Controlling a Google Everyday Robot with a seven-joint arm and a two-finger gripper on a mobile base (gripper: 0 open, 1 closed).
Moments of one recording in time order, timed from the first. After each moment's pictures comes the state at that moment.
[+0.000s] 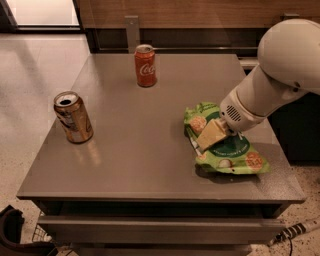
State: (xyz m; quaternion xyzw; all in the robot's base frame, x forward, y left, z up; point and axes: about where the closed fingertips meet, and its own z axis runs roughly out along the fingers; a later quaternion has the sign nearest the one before) arm 0.493 -0.141 0.823 -0.31 0.93 0.11 0.15
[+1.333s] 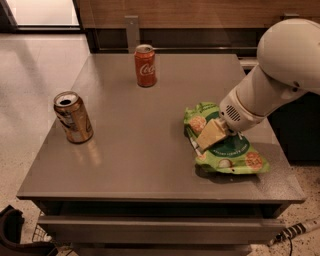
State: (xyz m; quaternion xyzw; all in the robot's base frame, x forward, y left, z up) arm 0.493 -0.141 0.823 -0.31 0.93 0.11 0.15
